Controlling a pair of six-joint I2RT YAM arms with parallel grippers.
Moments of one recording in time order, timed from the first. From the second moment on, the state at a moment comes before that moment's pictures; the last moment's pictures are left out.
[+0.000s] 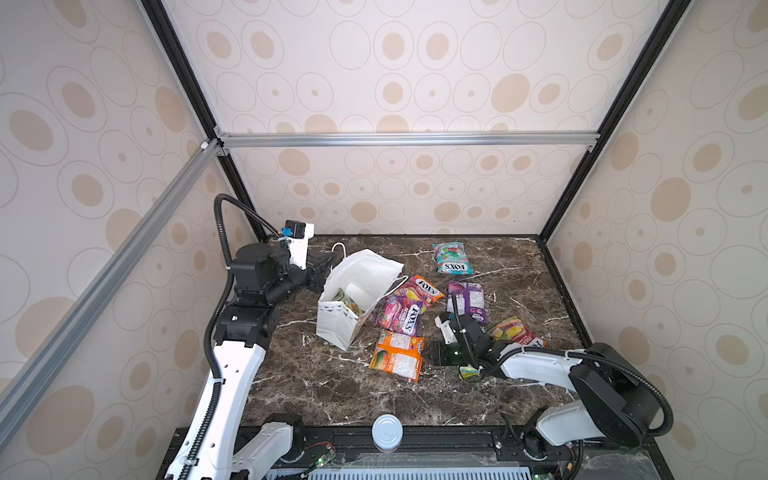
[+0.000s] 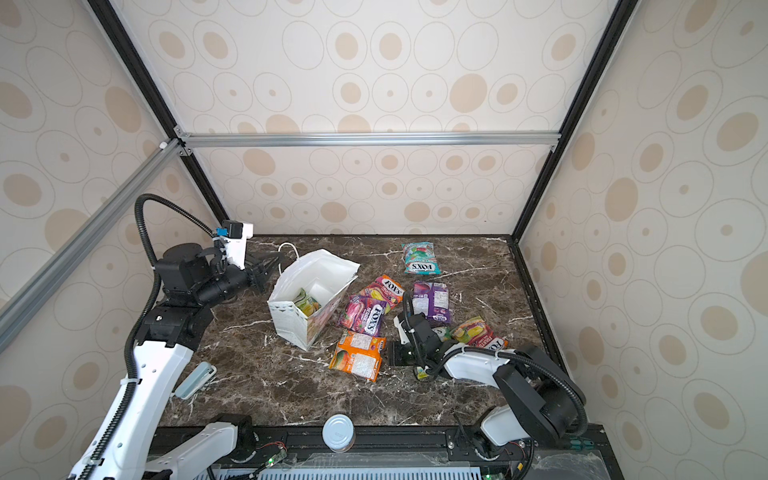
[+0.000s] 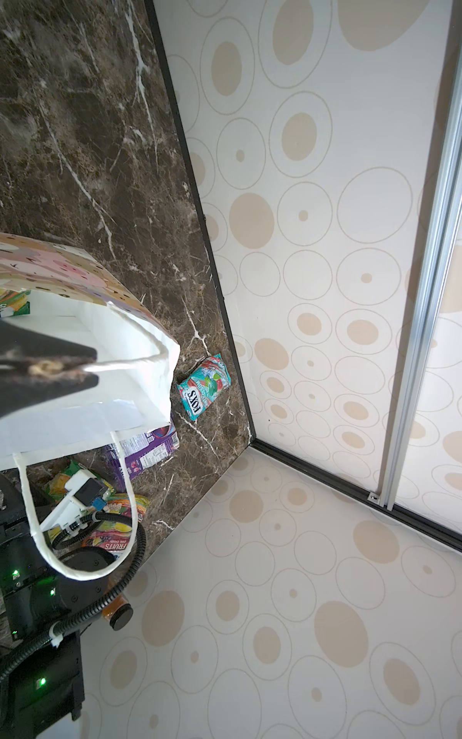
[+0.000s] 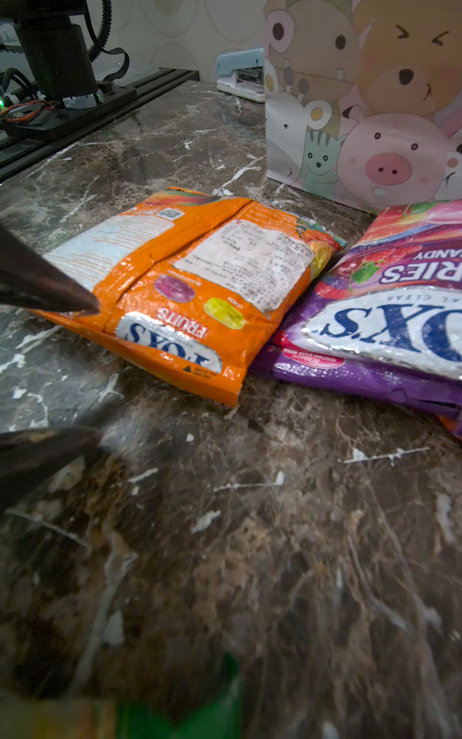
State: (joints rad) left arm -0.09 1.00 1.17 -0.40 0.56 -0.10; right arm 0.67 1.45 0.52 0.08 -0.28 0.64
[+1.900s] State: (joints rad) left arm -0.08 1.00 1.16 -0.39 0.55 -0.10; right arm 0.63 1.40 0.57 0.15 -0.36 0.67
